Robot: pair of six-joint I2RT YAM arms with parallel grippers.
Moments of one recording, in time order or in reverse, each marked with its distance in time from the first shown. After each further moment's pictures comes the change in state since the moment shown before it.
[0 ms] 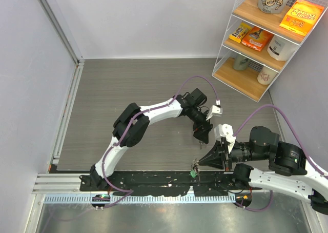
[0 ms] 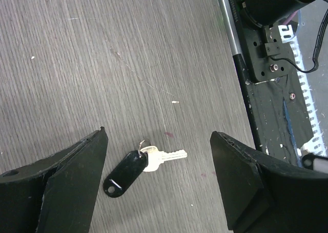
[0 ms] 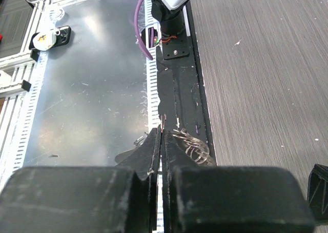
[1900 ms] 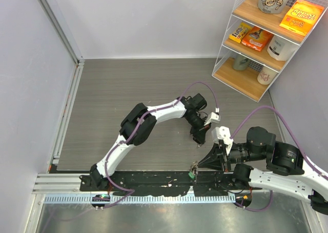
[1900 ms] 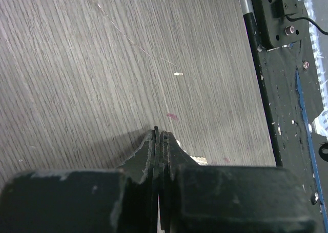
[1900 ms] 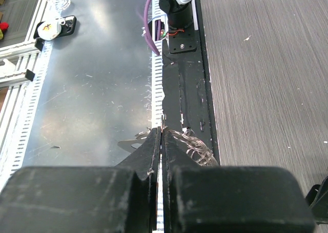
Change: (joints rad) left arm 0.001 0.148 0.111 -0.211 0.025 0.152; right arm 0.000 -0.003 -0.032 0.013 -0.049 -0.023
